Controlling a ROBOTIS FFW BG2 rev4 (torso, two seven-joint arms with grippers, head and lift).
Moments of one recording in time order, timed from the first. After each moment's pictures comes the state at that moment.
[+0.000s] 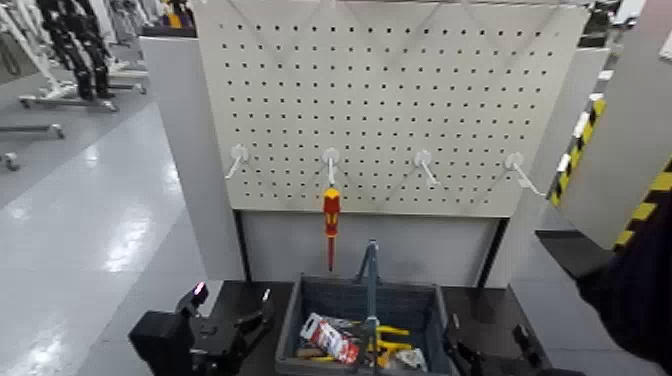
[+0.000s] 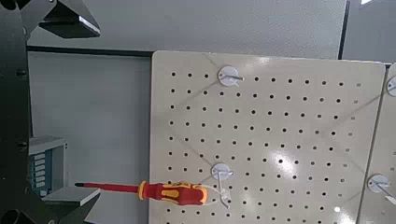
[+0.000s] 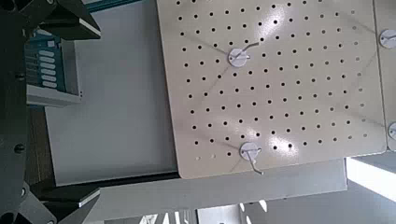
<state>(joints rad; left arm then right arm) 0.23 0.22 -0.22 -1.81 0.22 -0.12 0.09 0.30 -0.01 0.07 -1.61 -0.11 -0.38 -0.11</state>
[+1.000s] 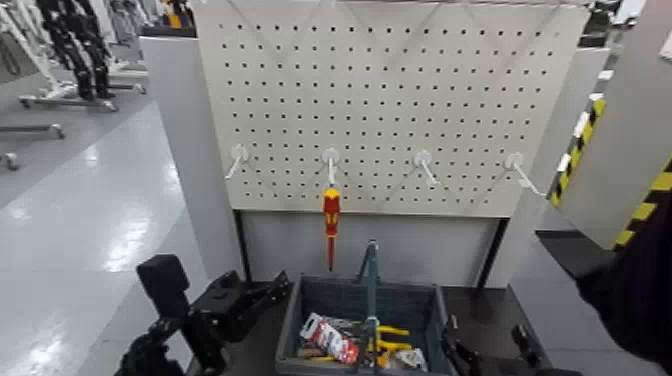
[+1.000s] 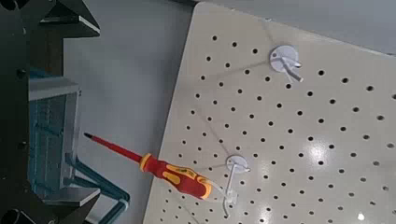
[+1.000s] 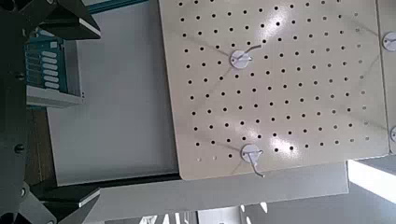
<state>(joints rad) 0.08 0.20 -0.12 -1.80 0.57 0.28 -0.19 0.30 -0.02 0.07 -1.61 -0.10 -0.38 -0.11</state>
